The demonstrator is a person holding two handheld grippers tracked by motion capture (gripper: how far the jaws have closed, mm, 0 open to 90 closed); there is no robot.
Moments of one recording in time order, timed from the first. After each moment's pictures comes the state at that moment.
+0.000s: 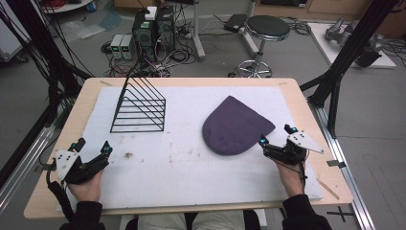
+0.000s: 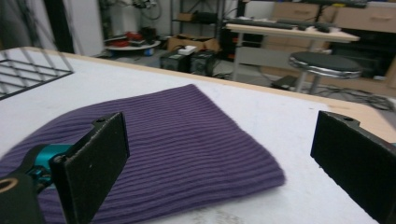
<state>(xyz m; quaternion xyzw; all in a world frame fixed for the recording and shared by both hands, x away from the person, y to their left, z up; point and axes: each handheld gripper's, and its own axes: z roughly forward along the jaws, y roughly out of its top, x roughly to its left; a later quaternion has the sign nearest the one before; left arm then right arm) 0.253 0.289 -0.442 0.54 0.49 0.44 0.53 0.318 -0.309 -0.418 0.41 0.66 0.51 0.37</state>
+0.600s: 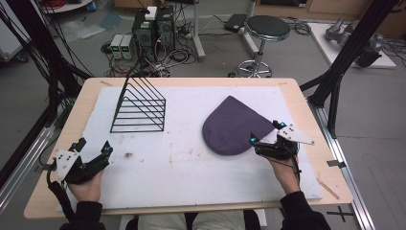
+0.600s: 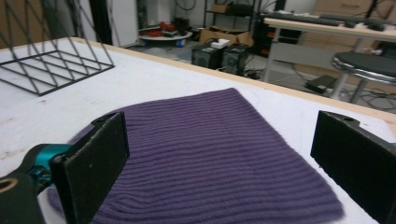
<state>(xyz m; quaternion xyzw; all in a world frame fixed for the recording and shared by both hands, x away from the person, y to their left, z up) 0.252 0.288 -0.441 0.53 0.49 0.44 0.53 0.330 -0.286 -0.408 0.38 0.69 0.52 0.33</state>
